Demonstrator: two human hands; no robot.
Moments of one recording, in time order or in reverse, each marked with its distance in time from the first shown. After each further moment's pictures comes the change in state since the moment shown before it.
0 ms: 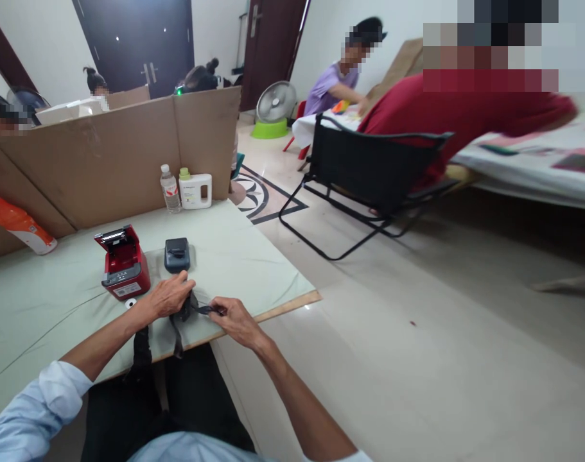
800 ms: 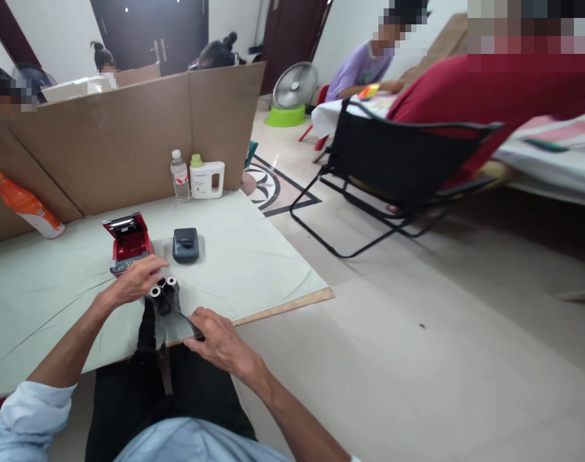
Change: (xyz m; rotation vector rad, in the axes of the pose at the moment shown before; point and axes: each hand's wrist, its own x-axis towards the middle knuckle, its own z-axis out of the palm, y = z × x) left_hand -0.062 -0.053 -0.042 -0.424 0.263 -0.052; right_hand -0.029 -0.018 0.052 -0.440 -0.200 -0.224
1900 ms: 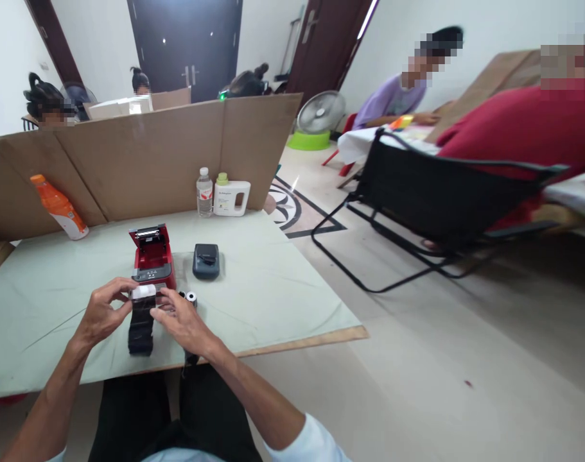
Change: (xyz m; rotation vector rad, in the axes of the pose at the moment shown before) left_hand -0.096 0.003 -0.030 -0.134 0.486 -0.161; right_hand 0.103 -0.061 0.032 0.838 0.033 0.027
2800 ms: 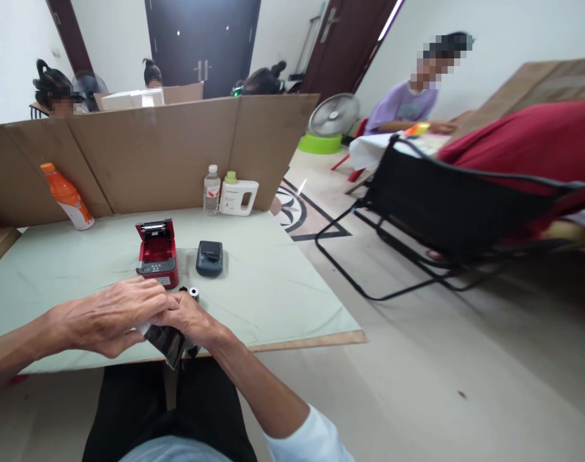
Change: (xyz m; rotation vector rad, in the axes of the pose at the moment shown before) left_hand 0.042 0.113 -0.040 0.244 -0.778 0.407; right_hand -0.006 -0.049 -0.006 0.237 -0.298 0.051
